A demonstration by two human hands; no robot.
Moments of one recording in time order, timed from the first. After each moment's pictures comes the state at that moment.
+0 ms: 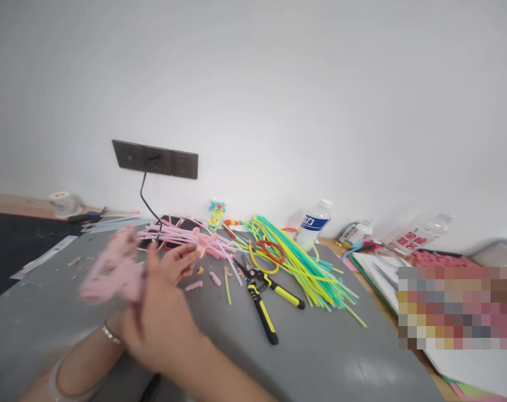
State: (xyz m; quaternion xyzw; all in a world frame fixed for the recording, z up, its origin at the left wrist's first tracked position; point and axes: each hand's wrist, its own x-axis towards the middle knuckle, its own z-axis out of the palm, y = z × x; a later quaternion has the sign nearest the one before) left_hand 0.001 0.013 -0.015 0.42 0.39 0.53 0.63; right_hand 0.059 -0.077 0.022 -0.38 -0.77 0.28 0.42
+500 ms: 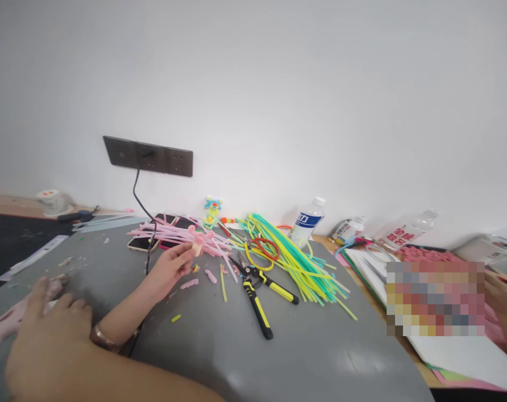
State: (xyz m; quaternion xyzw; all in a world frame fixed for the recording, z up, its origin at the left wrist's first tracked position) left_hand 0.000 0.009 -0.012 0.39 0.36 0.49 0.69; right_hand -0.096 -0.071 0.000 -0.49 -0.83 0.25 0.14
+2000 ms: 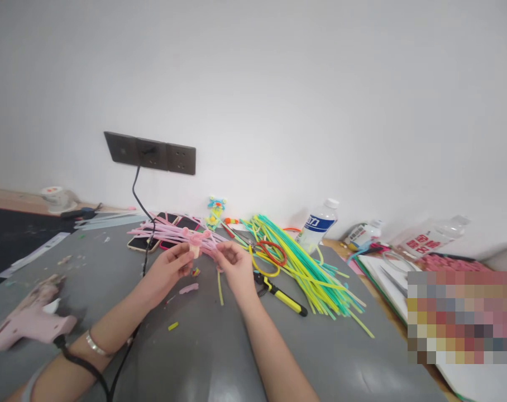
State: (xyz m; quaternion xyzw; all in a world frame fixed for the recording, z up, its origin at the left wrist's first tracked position) left_hand 0.001 0.007 -0.010 0.39 0.37 0.50 0.68; right_hand 0.170 0.003 -0.015 -0.44 -0.48 0.47 0.59
